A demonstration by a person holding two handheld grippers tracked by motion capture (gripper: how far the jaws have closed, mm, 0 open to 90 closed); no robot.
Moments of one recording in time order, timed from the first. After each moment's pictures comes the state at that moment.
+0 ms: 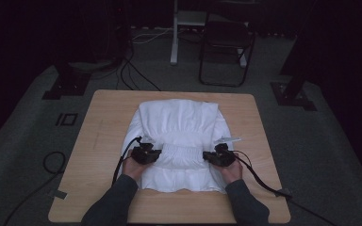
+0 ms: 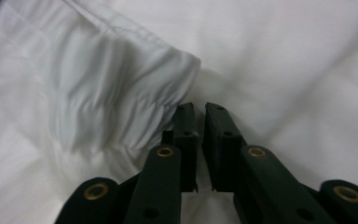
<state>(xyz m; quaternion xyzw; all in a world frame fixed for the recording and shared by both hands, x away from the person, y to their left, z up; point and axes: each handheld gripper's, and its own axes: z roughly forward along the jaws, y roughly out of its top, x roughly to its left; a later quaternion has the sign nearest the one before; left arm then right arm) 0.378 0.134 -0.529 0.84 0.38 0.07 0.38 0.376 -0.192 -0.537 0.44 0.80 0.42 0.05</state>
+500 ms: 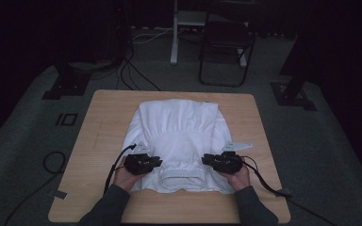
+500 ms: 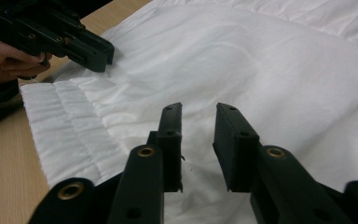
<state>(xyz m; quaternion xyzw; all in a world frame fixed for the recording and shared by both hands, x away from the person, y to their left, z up) 0.339 0.148 -0.512 0.84 0.33 0.07 0.43 0.342 -0.209 -0.514 0.35 0.79 0.50 0.04</state>
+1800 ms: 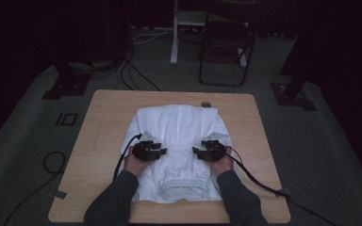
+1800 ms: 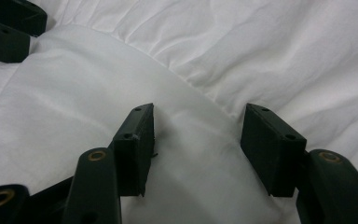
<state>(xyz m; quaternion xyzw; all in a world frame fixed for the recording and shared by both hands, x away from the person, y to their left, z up) 0.391 0.135 -0.541 0.82 0.38 0.09 0.42 0.400 -0.162 -0.547 0.41 0.81 0.40 0.16</state>
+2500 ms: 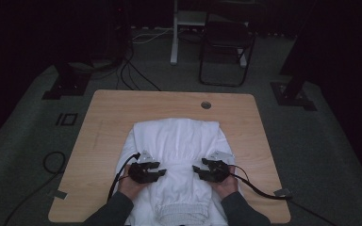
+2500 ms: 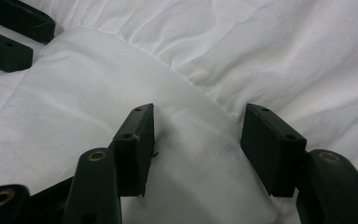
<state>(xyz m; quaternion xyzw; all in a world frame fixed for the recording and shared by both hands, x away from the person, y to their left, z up) 0.318 0.136 -0.537 0.84 0.36 0.08 0.41 0.325 -0.166 -0.548 0.40 0.80 0.42 0.13</state>
